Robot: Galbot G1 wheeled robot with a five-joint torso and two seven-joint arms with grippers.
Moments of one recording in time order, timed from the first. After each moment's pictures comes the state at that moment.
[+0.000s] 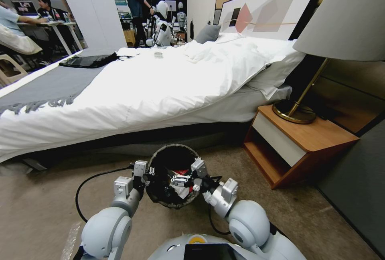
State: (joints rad) left arm 1.62 -1.36 -0.55 -2.44 -0.14 0.67 0.02; right arm -1.42 1.25 0.09 2.45 0.23 -0.32 0.00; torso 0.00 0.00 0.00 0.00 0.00
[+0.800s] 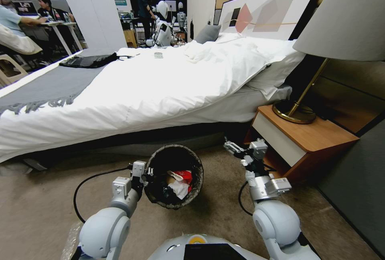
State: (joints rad) left arm 1.63 -1.35 -0.58 -2.44 -0.17 0.67 0.03; right arm -1.66 1.41 0.51 2.32 0.04 0.07 0.13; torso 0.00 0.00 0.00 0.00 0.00
